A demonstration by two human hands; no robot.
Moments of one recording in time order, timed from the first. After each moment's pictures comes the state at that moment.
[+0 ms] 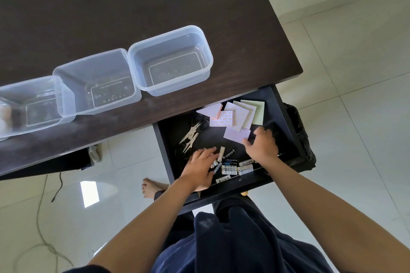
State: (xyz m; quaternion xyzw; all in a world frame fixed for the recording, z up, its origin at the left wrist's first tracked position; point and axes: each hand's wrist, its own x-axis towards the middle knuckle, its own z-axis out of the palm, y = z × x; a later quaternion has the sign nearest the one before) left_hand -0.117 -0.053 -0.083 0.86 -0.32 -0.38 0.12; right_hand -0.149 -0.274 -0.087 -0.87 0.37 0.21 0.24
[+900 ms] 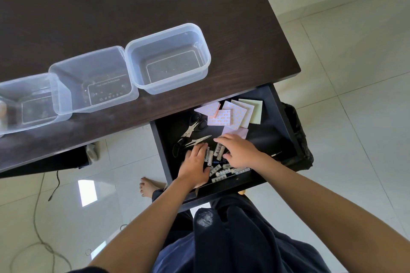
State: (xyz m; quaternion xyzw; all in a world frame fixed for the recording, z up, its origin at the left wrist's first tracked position) left_hand -0.118 -0.056 -0.081 0.89 -0.21 -0.37 0.17; right_hand -0.137 -0.247 -0.076 -0.91 -0.02 0.32 0.26
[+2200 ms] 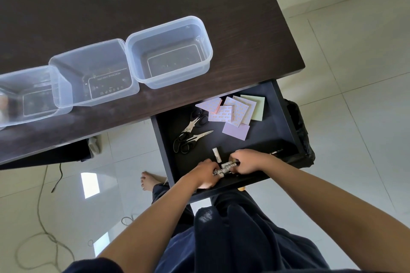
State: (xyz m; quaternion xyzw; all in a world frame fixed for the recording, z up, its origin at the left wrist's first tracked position) left_hand -0.136 -0.075 -0.090 0.80 -0.20 -0.55 0.13; right_hand -0.160 -0.257 -0.088 -0.83 0.00 0.50 0.26
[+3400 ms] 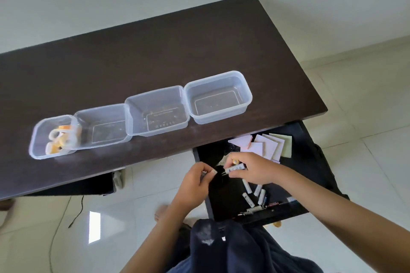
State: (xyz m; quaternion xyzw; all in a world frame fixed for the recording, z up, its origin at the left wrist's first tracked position) left_hand -0.083 0.017 0.035 0.87 -0.09 -0.26 0.40; right_hand -0.095 -0.194 0.047 -0.83 -0.03 0.32 0.45
